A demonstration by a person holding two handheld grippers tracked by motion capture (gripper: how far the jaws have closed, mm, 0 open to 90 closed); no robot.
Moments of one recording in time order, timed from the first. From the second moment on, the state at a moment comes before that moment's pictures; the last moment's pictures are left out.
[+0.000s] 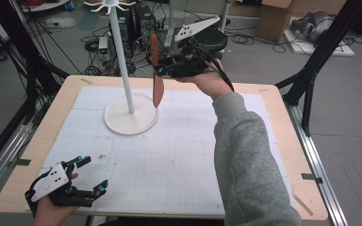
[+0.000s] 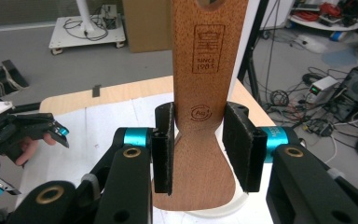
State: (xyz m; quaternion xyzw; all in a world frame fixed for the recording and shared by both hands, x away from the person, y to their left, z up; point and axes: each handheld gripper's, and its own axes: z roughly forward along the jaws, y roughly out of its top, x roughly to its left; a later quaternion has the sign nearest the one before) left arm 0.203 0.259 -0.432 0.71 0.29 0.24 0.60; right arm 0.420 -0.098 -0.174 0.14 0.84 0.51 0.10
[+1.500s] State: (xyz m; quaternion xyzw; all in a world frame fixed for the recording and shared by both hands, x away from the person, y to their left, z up) left arm 0.200 0.264 -0.434 0.71 0.30 0.24 0.59; right arm 0.469 -0.043 -0.144 0.19 0.83 0.51 0.11
